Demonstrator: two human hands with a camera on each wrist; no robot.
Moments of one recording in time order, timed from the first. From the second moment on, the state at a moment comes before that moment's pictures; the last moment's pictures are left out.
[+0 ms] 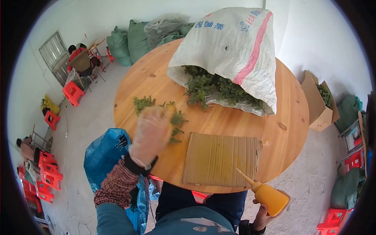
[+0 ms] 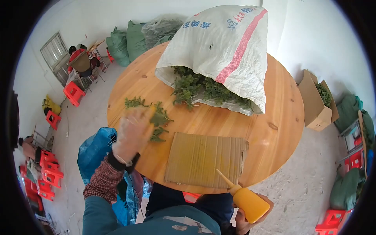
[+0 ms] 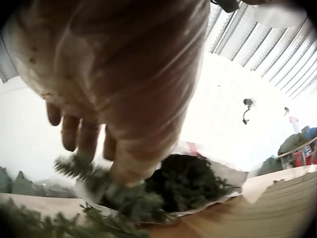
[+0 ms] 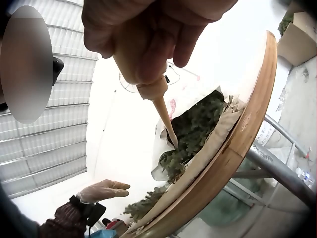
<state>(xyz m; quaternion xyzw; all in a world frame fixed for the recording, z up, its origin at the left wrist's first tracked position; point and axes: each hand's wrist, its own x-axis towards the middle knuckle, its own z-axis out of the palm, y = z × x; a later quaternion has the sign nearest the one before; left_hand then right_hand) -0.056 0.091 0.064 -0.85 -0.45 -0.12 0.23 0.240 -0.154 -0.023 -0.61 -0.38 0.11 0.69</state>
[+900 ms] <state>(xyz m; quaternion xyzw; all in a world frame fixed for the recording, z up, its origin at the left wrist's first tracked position) -0.018 0.191 0.068 -0.82 -0.50 -0.24 -0.14 0.241 -0.152 -0.020 -0.59 -0.38 0.11 0.71</state>
